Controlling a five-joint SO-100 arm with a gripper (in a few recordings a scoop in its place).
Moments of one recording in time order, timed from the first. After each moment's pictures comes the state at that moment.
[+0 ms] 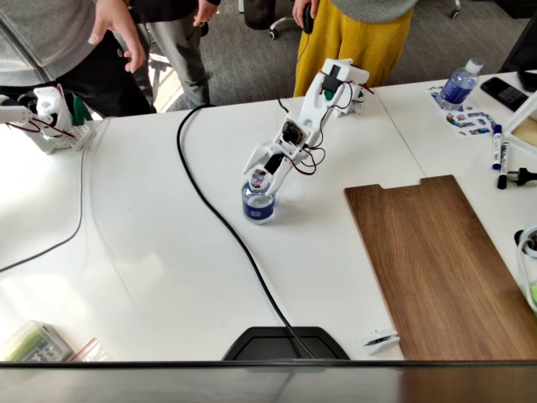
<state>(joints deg) 45.4 30.3 66.4 -59.2 -106.6</state>
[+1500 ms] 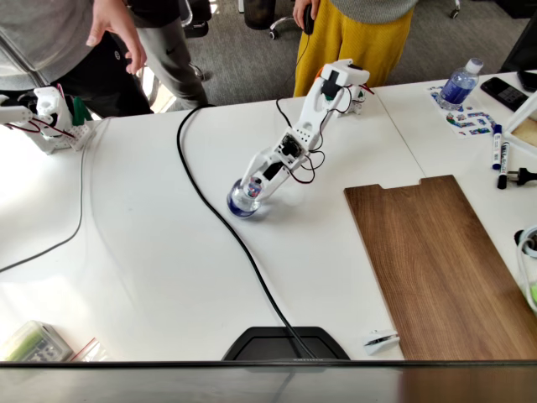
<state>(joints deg) 44.9 27.2 60.4 -50.1 -110.0</state>
